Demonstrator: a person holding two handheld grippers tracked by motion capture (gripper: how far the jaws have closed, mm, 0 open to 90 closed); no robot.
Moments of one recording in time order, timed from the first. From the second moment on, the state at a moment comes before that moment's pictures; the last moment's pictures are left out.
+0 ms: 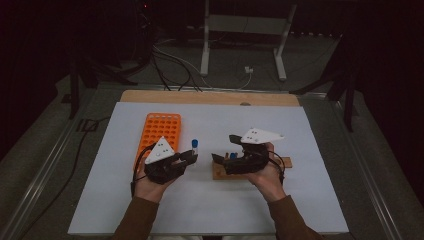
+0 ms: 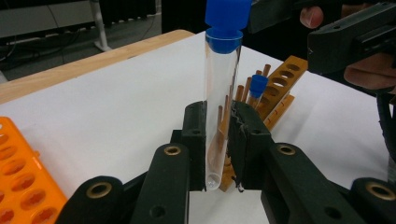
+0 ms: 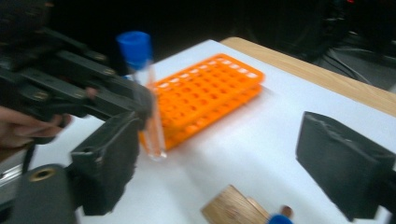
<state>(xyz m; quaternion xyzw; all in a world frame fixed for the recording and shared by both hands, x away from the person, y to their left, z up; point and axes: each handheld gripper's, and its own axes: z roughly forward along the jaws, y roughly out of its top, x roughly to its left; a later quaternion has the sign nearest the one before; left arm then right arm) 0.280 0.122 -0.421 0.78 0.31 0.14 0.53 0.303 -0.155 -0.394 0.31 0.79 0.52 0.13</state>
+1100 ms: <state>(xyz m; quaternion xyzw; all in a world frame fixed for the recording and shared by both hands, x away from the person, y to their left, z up) 0.272 0.201 -0.408 0.73 0.37 0.20 0.54 0.301 -0.206 -0.411 0.36 0.76 0.52 0.14</state>
